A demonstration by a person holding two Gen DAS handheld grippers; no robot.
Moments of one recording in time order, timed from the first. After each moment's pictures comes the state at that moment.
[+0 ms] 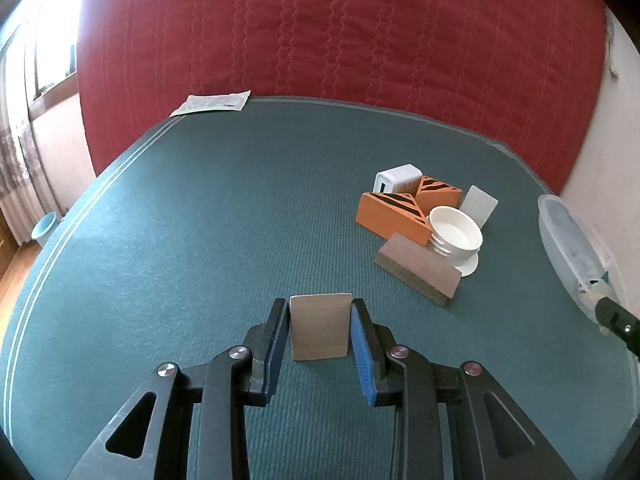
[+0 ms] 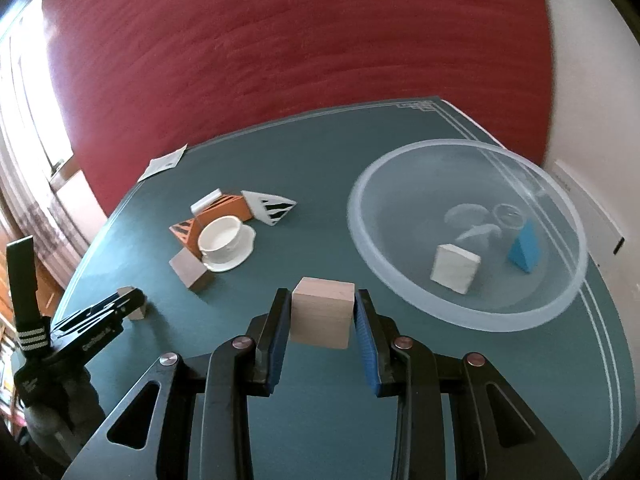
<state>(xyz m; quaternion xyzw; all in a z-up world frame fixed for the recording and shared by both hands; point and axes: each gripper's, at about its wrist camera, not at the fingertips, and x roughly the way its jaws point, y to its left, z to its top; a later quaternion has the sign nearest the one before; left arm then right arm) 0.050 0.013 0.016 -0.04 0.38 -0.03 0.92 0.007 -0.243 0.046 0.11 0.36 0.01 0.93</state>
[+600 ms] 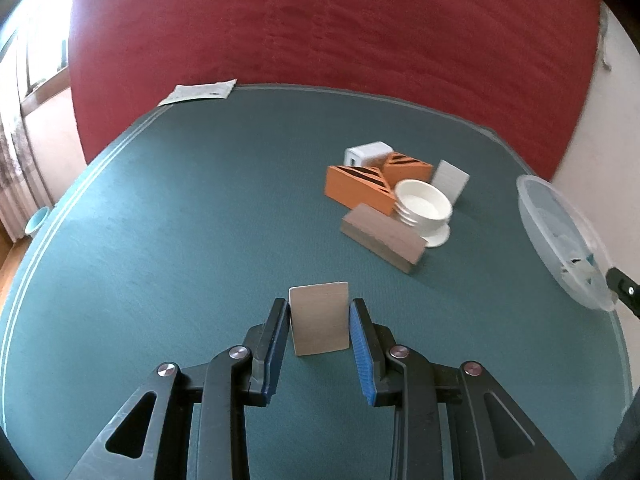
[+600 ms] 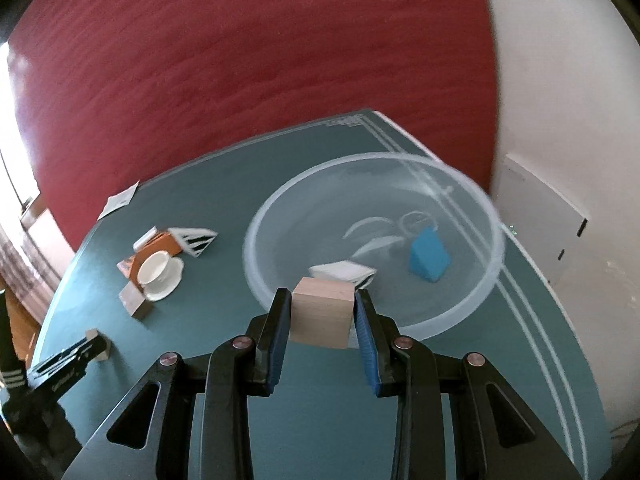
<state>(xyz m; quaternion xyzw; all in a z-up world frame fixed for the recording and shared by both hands) 0.034 -0.004 0.015 -0.04 0.40 -0.05 0.92 -0.009 -0.310 0.052 0.13 0.33 -0.06 0.93</state>
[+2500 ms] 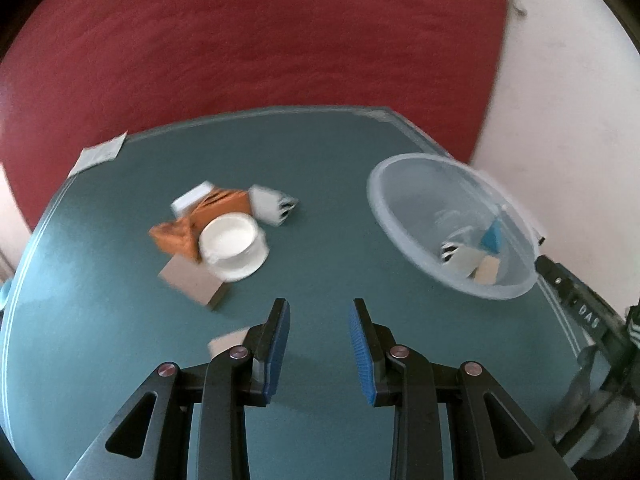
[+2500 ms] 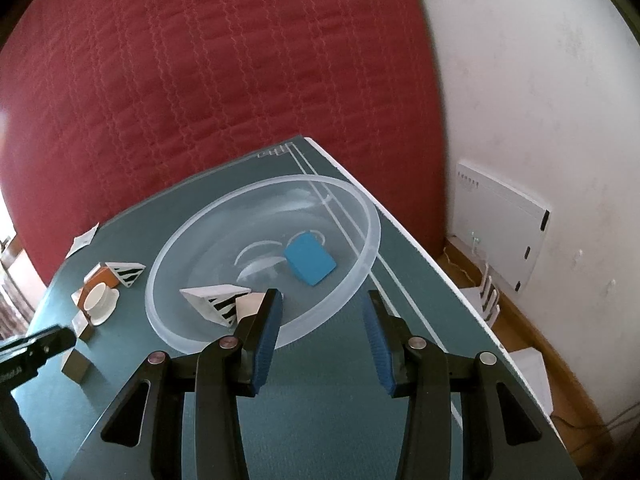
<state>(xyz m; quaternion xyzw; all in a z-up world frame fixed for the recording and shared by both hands) 0.022 -0.122 0.057 0.03 0.39 -0.16 0.91 -0.038 -0.385 0.031 0.16 0.28 -0.13 0.94</state>
